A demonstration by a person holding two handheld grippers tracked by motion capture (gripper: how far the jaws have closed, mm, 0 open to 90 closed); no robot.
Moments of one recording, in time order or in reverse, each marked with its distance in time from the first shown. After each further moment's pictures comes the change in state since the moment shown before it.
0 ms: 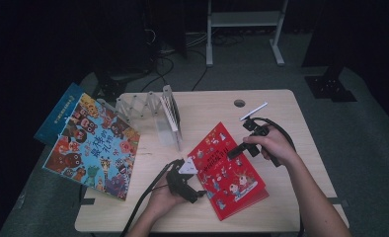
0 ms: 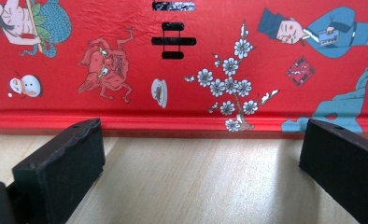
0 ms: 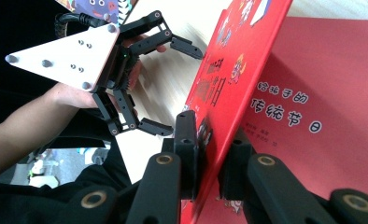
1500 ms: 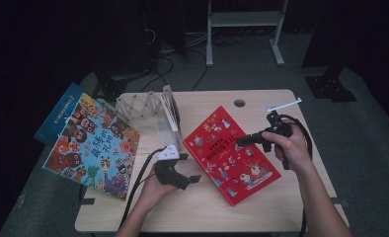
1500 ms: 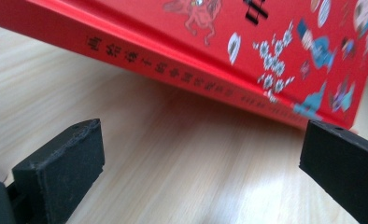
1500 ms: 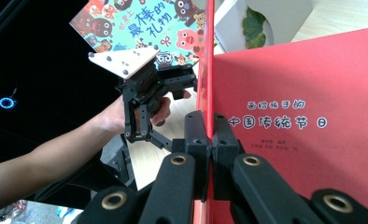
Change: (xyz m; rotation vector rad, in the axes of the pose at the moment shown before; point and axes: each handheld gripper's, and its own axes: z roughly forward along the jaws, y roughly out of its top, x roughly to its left) left arm 0.030 0.004 -0.039 -0.319 -0.083 -0.179; right arm 0.034 -0.035 -0.054 -0.389 0.042 -0.168
